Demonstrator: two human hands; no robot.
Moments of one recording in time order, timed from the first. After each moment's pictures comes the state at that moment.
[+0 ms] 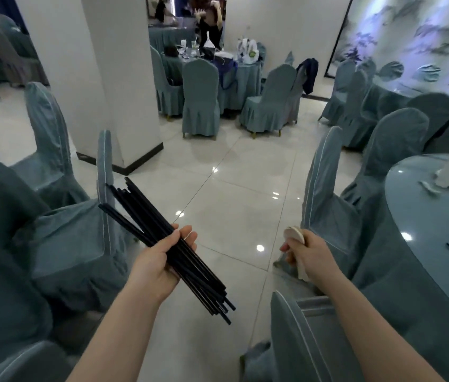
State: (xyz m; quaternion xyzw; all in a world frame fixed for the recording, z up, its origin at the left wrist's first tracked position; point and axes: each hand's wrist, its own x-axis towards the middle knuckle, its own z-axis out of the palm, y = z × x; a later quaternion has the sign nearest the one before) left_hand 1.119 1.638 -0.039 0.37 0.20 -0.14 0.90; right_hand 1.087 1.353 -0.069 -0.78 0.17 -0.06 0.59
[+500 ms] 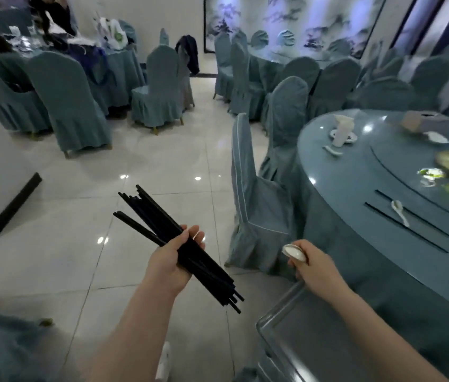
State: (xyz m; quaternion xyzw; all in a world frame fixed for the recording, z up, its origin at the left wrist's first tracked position) left_hand 1.327 1.458 -0.062 0.40 0.12 -0.39 0.82; right_hand 1.136 1.244 -0.096 -0.84 0.35 -0.11 0.39
